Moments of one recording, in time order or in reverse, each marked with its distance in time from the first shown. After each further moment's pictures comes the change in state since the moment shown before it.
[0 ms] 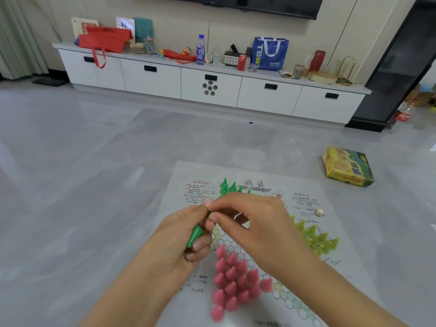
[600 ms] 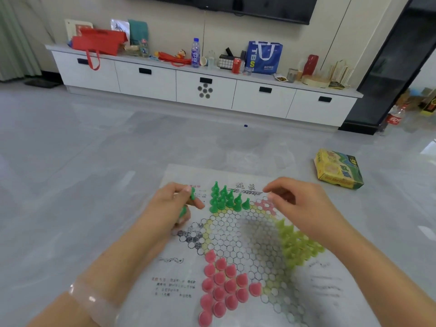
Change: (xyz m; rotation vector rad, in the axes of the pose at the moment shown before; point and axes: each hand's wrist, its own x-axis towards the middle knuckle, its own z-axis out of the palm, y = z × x) left_hand 0.051 0.010 -0.010 0.588 0.117 0.201; right_hand -0.002 0.062 -0.068 -0.249 -0.011 0.384
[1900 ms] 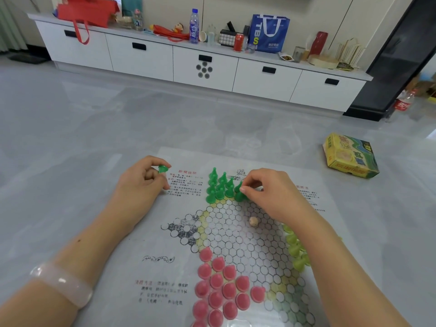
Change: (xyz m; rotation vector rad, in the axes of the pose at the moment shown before) left_hand 0.052 -0.031 -0.030 0.269 0.180 0.286; right_hand 0.046 0.017 0.058 -0.053 -0.132 0.064
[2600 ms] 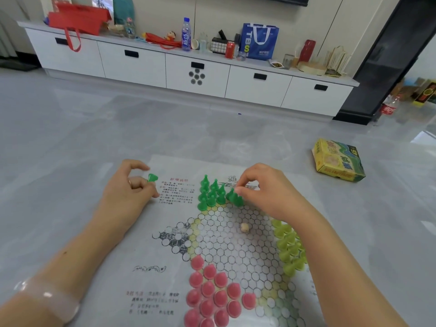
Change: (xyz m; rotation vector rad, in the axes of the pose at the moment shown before) left_hand 0.003 -0.007 0.000 -0.065 0.051 -0.037; right_hand -0.001 -0.004 -0.021 -0.006 -0.046 -0.027
